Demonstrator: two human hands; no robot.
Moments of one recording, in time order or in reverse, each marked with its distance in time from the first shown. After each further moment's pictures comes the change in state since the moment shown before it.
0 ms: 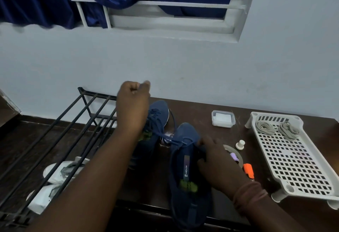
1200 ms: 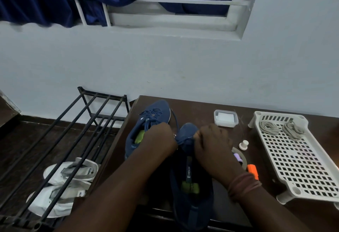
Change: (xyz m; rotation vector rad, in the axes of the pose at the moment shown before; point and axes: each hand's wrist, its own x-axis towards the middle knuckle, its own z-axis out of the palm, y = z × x) left_hand -0.024 -0.056 0.034 1.066 -0.711 -0.050; right_hand 0.029 -0.013 0.011 -0.158 0.321 -0.062
